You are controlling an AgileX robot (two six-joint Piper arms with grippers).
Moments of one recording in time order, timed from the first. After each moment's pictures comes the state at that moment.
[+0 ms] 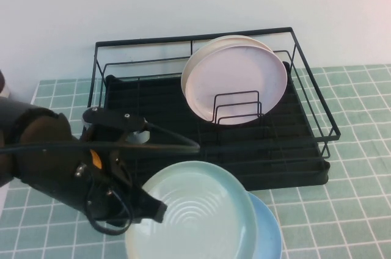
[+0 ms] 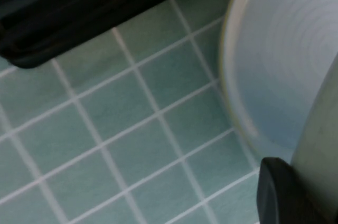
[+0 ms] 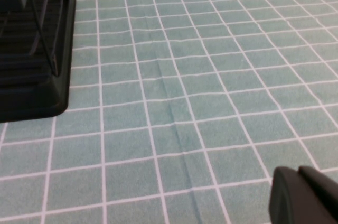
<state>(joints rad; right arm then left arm) -0.10 -0.01 0.01 -0.01 0.45 0.00 -0.60 1.34 -0.95 -0.14 0.87 -0.12</state>
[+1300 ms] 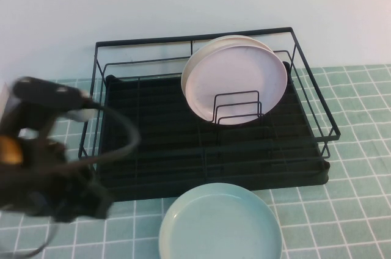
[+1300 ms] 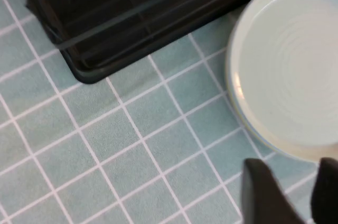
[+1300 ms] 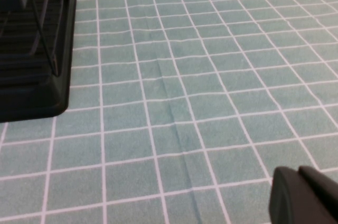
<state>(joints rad) -0.10 -0.01 0.01 -0.01 0.45 0.00 -0.50 1.09 -0.96 -0.14 0.98 -0.05</state>
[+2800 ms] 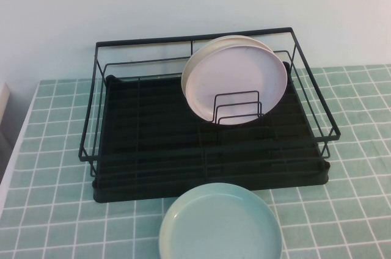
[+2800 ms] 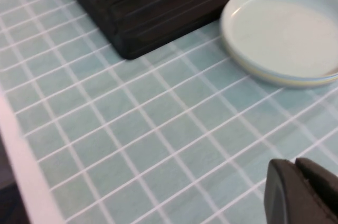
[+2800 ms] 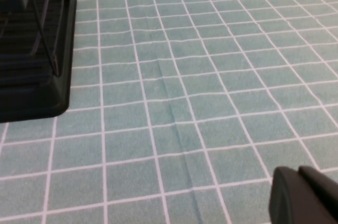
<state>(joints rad) -0.10 -0.01 0.01 -0.01 0.45 0.00 -0.50 -0.02 -0.63 -0.06 1.31 -0.01</state>
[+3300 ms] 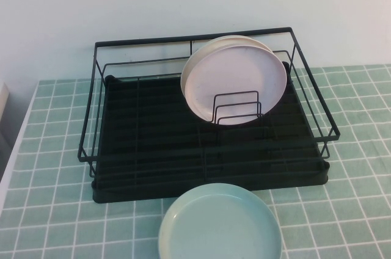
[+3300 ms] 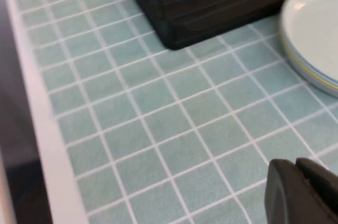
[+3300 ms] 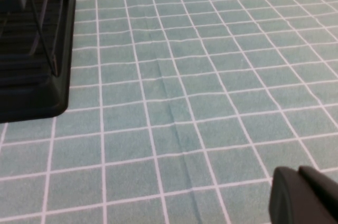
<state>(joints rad) -0.10 -0.01 0.01 -0.01 0.45 0.00 -0.50 -0.02 -0.49 0.07 1.17 -0.13</state>
